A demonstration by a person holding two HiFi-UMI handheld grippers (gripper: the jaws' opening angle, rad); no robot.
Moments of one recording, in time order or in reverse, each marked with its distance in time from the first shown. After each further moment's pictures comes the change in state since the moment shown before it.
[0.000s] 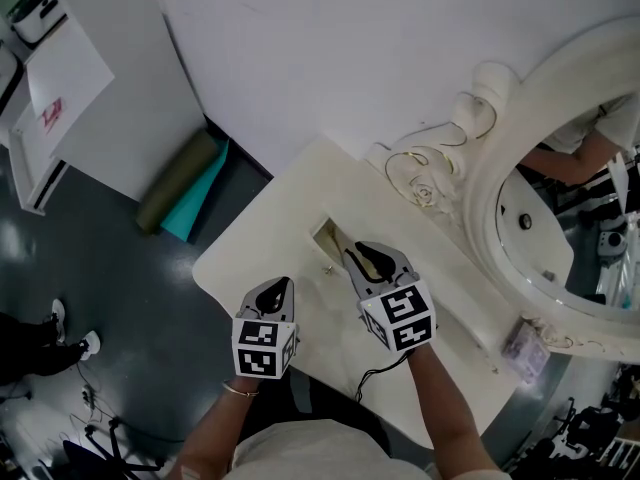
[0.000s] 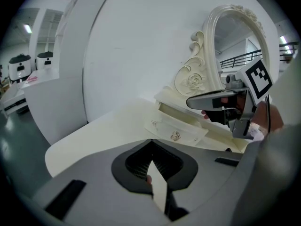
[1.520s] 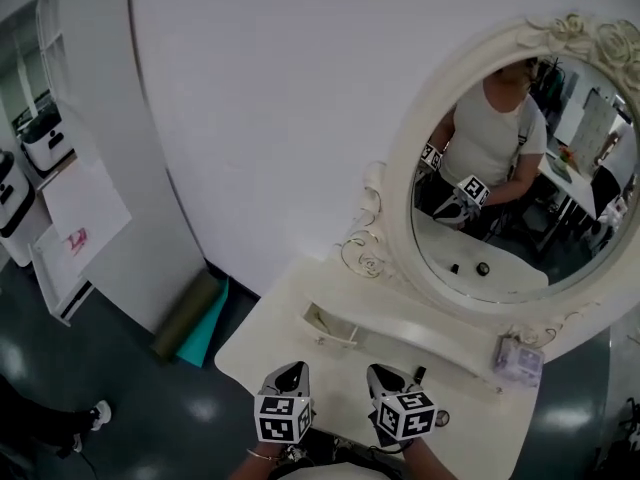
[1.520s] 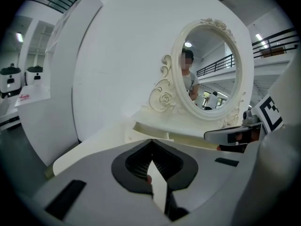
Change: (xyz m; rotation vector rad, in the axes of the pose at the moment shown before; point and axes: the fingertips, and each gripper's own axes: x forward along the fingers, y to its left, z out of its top) left arm -0.075 -0.066 0.020 0.128 -0.152 -0.102; right arm -0.139 0.037 -0.078 0.452 -0.158 -0.266
